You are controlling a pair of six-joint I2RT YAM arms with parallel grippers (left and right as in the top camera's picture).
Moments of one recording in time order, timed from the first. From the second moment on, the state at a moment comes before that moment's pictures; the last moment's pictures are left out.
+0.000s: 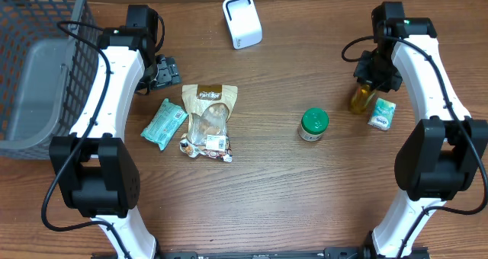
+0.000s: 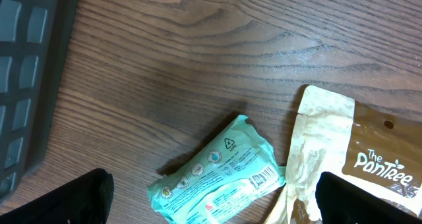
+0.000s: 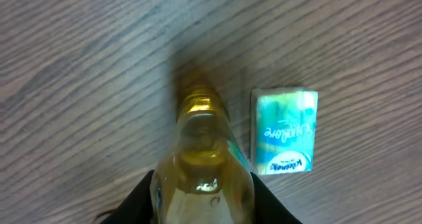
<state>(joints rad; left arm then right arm) -0.05 1.97 1.72 -1.12 -0.18 -0.39 -0.02 2.03 1.79 -1.22 0.14 0.43</state>
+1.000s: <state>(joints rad) -0.05 1.97 1.72 -1.12 -0.18 -0.39 -0.02 2.03 1.79 -1.20 0.05 0.35</state>
